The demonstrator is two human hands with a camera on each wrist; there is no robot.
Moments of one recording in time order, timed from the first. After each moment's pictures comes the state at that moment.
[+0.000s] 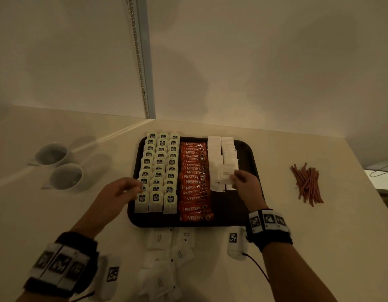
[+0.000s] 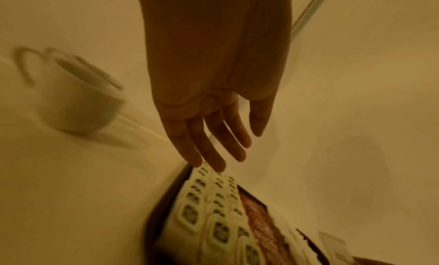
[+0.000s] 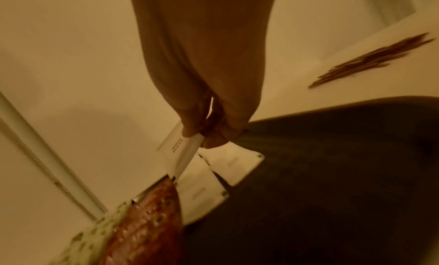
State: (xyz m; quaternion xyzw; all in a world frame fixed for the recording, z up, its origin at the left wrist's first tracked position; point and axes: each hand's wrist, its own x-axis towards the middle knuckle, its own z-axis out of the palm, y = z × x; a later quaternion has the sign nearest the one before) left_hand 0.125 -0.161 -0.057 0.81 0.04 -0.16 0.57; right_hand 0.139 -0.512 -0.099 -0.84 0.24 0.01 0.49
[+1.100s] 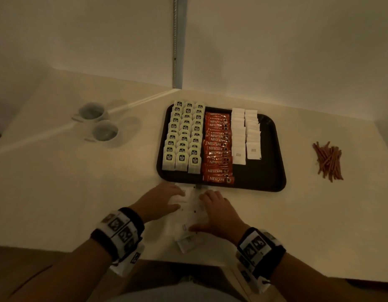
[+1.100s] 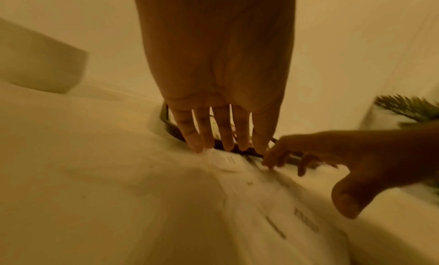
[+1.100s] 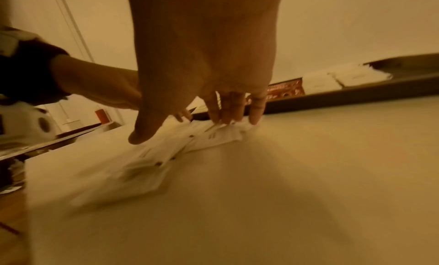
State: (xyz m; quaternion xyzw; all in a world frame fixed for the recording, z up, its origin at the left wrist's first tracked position) left_hand 0.038 -0.171 -0.118 0.90 -0.22 -0.27 0.27; right_hand -0.004 -0.383 -0.113 -0.95 -0.14 0.25 0.12
